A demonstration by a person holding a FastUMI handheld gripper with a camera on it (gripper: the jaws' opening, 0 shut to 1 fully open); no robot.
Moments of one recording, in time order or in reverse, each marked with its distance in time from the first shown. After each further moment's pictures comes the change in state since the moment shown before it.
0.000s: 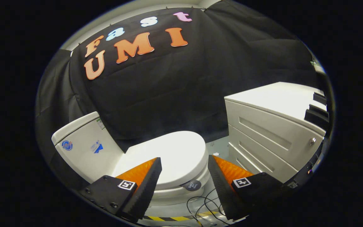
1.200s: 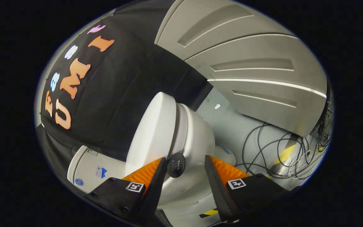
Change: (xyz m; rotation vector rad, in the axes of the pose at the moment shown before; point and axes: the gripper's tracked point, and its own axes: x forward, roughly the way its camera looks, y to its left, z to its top) arm 0.078 -0.050 -0.142 0.674 0.182 0.019
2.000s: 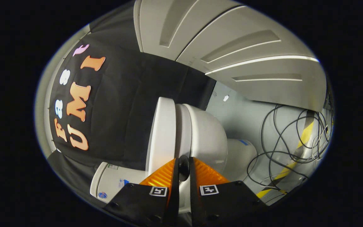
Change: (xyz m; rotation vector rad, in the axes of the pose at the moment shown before) arm 0.007 0.014 -0.001 0.218 0.005 0.167
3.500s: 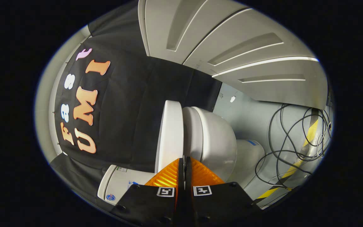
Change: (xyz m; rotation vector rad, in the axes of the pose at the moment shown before) arm -0.006 0.020 0.003 -0.010 -0.036 0.055
